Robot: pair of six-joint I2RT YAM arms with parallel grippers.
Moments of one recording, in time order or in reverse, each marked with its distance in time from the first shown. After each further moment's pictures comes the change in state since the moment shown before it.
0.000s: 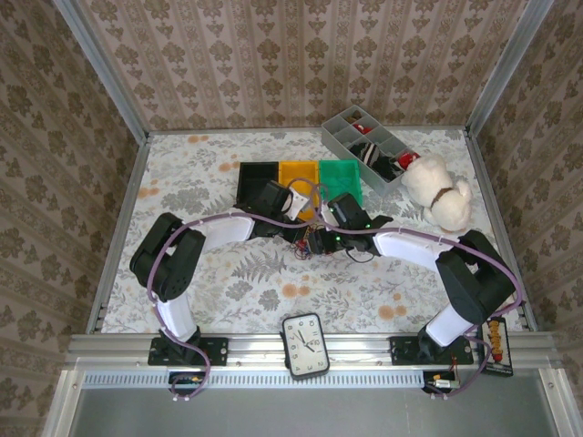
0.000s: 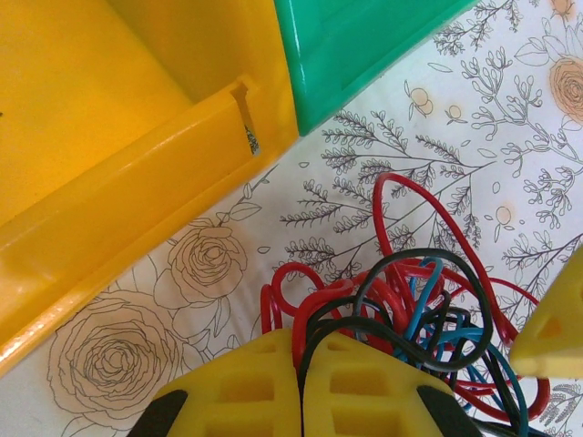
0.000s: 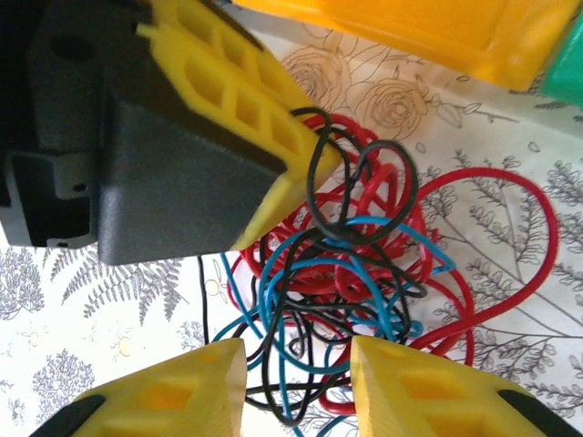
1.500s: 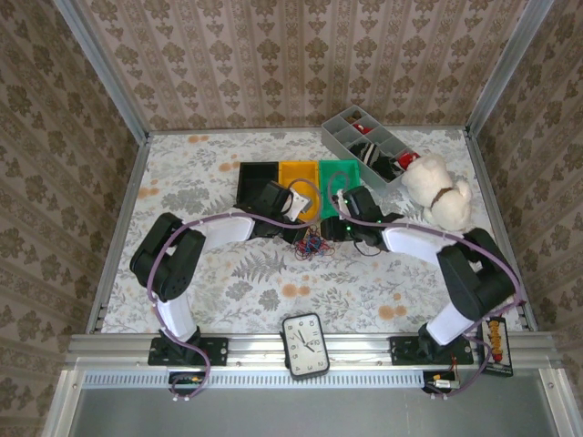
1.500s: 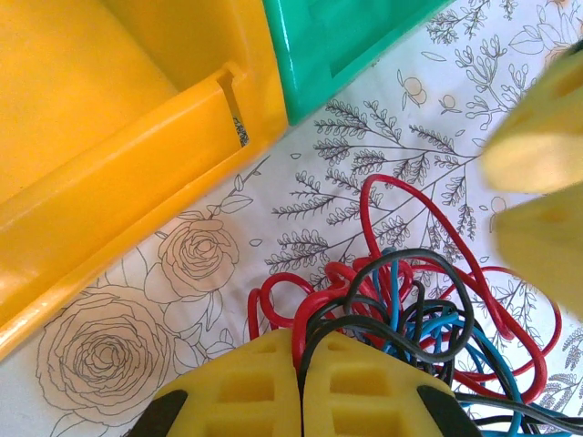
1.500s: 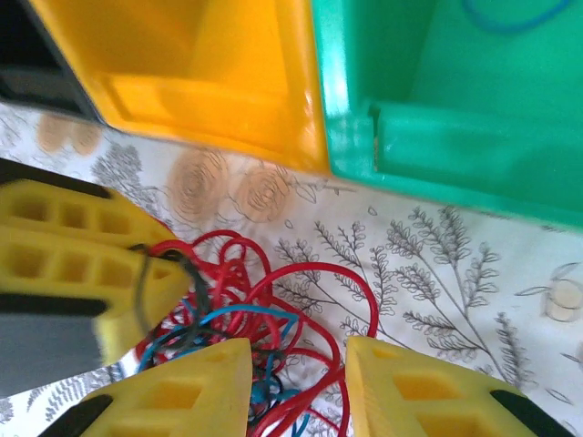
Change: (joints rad) left arm 0.000 0.000 0.001 -0.013 0.010 0.011; right arm -0.098 -0.029 -0.050 0.109 0.040 0.095
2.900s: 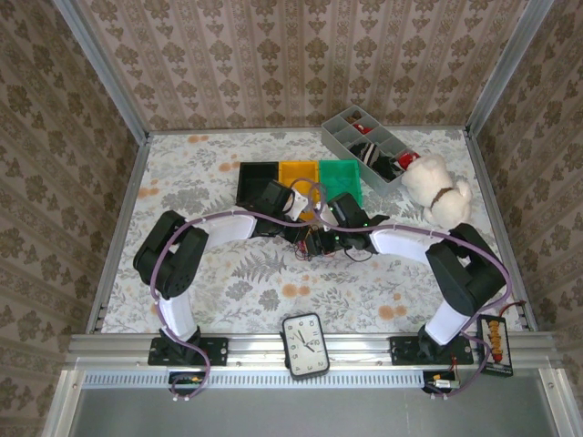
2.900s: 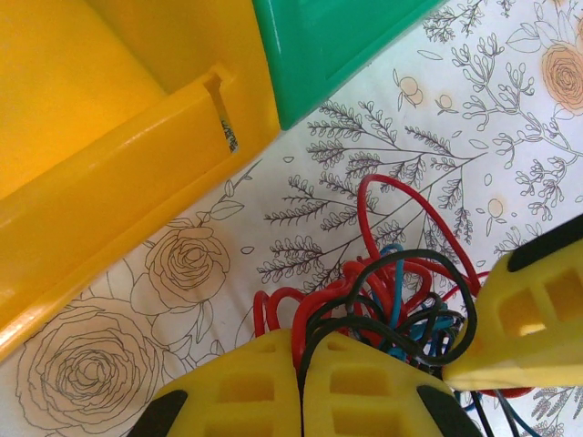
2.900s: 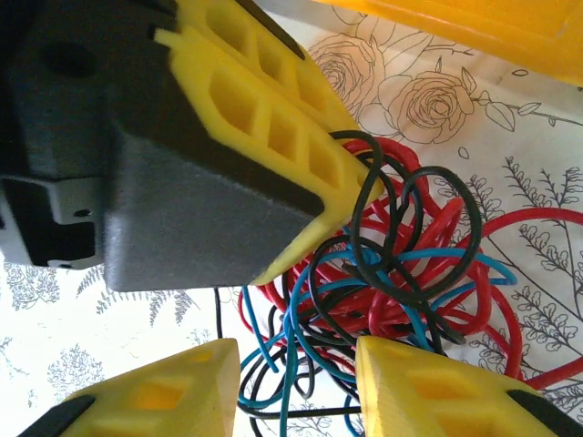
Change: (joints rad) left arm -0.002 0.026 0.026 -0.016 0.019 0.000; right arm 0.089 0.099 0.055 -0.055 -0.137 -0.123
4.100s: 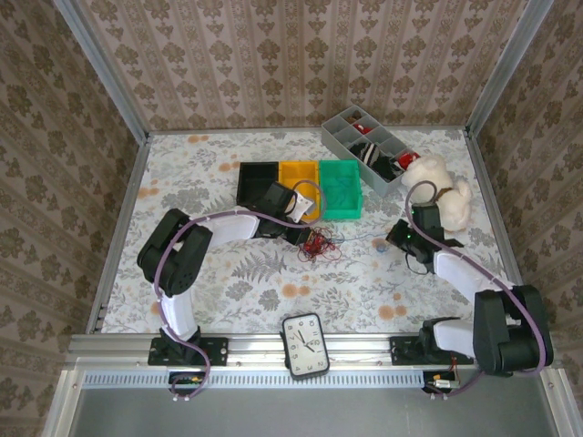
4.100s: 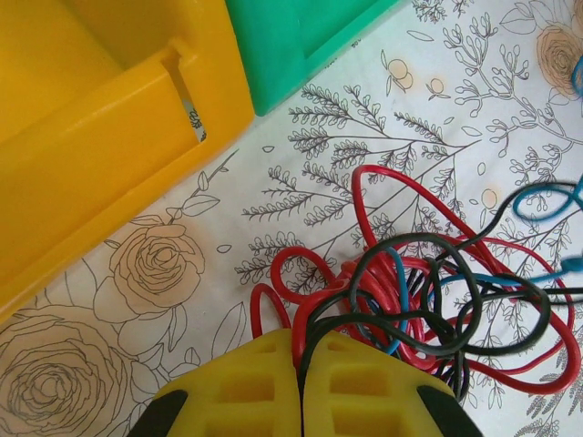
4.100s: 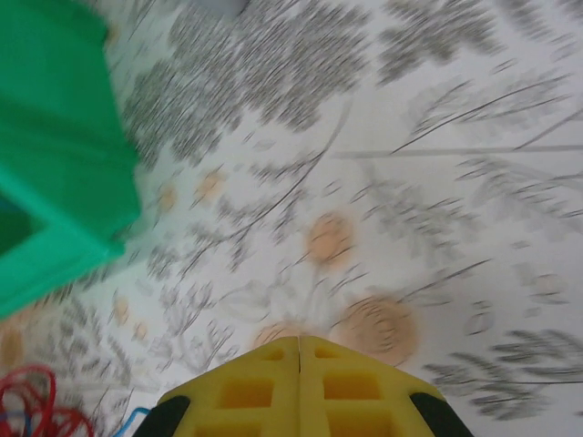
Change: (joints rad) left arm -0.006 0.028 0.011 -0.005 0.025 0.003; right arm -0.539 -0.437 -0.374 0.011 0.267 0.353
